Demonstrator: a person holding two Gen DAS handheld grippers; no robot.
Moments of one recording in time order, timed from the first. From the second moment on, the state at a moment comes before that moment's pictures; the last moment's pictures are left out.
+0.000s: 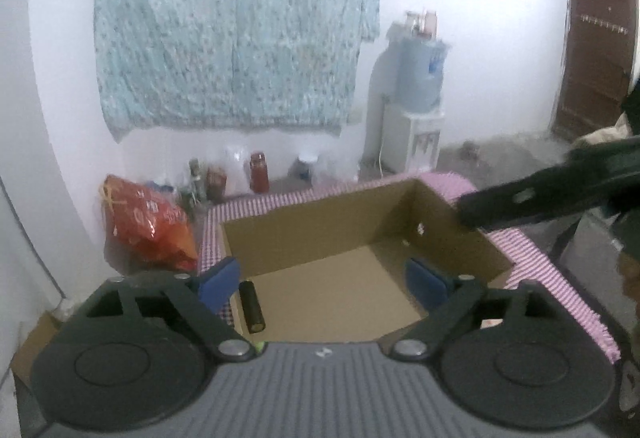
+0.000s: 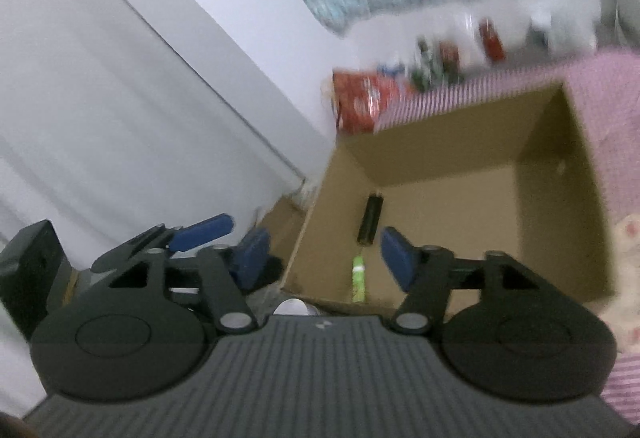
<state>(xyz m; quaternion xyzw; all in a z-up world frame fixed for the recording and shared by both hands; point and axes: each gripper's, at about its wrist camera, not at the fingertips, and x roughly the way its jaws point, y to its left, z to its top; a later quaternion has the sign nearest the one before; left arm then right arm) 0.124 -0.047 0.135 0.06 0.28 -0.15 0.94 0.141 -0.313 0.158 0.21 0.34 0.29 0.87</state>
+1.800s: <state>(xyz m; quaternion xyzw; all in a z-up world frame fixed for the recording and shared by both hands) 0.027 -0.053 -0.057 0.06 0.43 -0.15 0.89 0.016 -0.233 -0.056 0.14 0.43 0.27 0.85</state>
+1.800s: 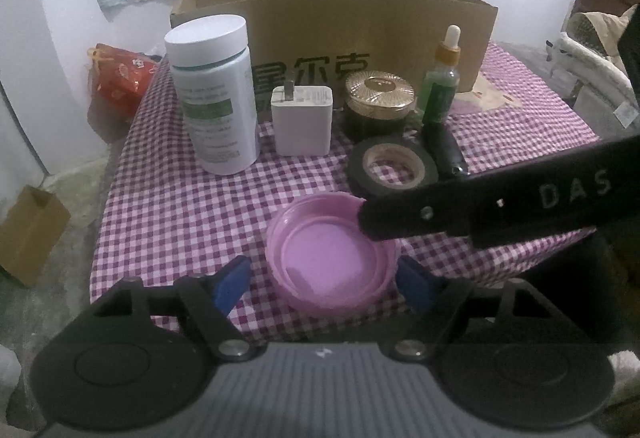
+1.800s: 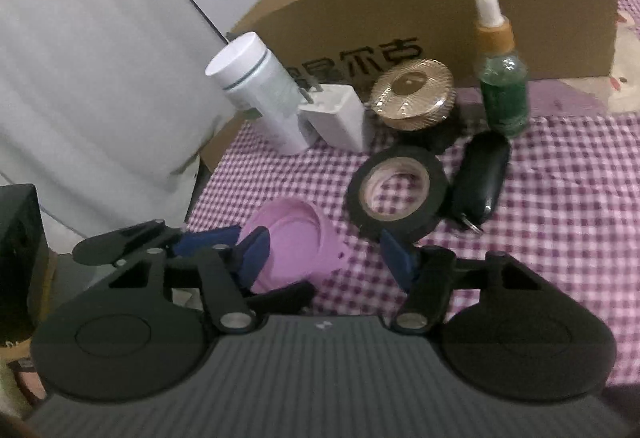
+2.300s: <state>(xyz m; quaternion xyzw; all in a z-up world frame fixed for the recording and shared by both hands) 0.025 -0.056 -0.058 0.08 0.39 -0.15 0.90 0.020 -0.220 -0.070 0.14 0.45 0.27 0.84</state>
